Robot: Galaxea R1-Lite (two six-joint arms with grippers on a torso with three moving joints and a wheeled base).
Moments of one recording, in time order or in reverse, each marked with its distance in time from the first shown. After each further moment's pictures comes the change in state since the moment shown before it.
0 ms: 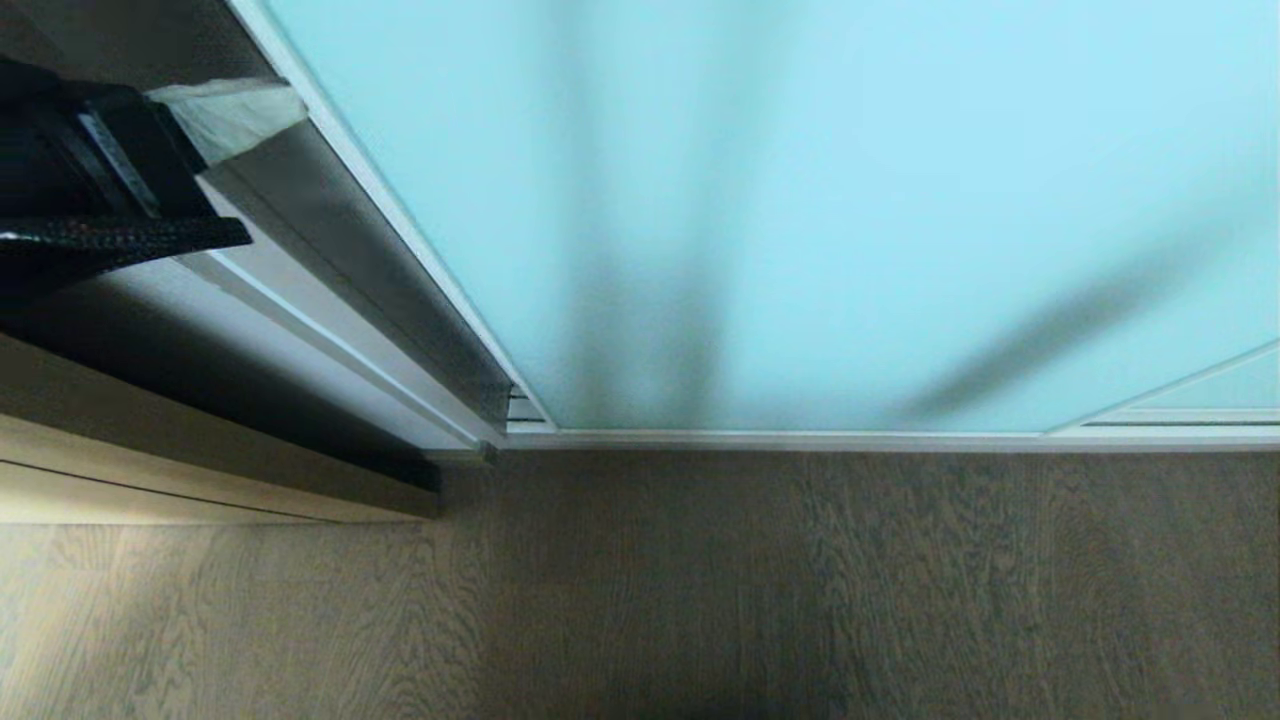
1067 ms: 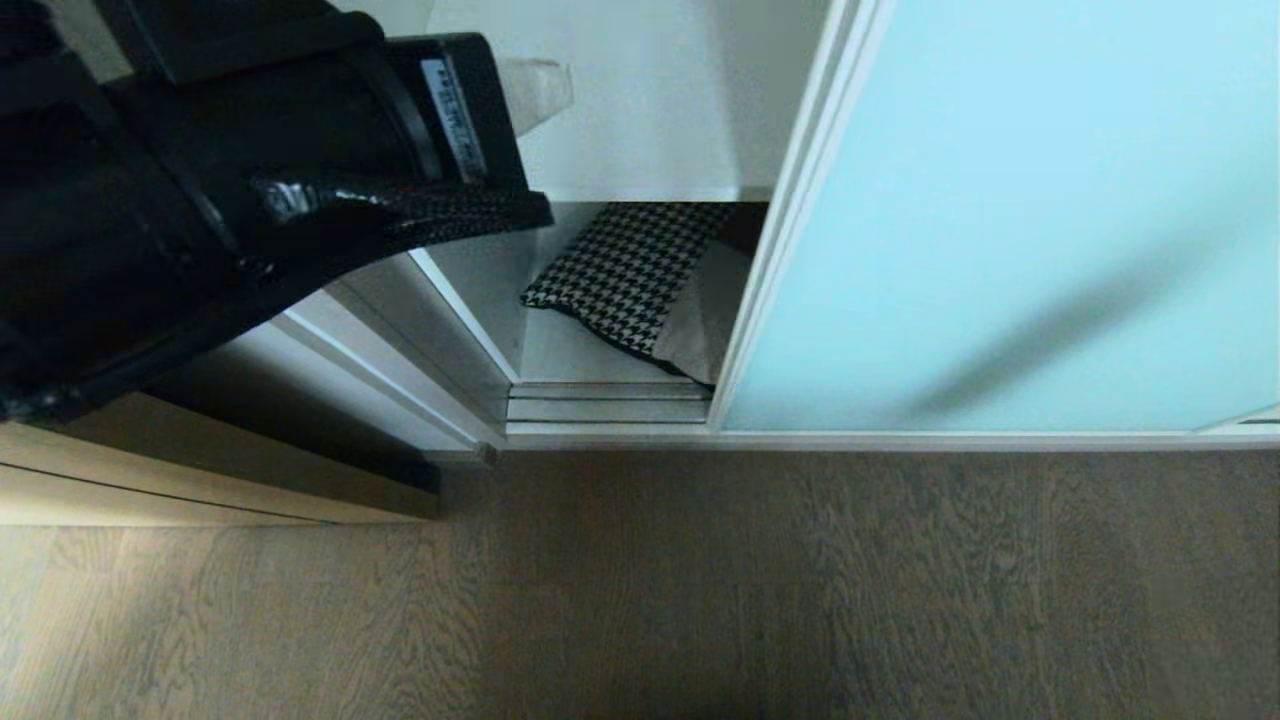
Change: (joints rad) left arm -0.419 0.192 -0.185 -0.010 0.334 0.001; right arm 0.000 0.000 0.000 0.000 0.000 0.000
